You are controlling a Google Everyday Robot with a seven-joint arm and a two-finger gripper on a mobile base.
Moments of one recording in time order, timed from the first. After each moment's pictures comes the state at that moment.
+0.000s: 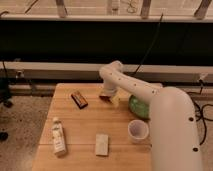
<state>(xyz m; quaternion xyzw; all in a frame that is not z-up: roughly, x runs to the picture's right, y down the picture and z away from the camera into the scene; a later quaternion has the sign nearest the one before) 0.024 0.079 0.927 -0.30 -0.17 -0.37 0.86</state>
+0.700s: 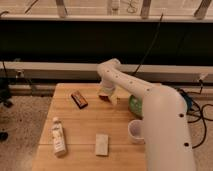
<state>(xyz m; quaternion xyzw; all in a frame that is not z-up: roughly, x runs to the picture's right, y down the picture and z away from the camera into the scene) 0.017 0.069 0.939 -0.33 -0.16 -0.34 0.87</state>
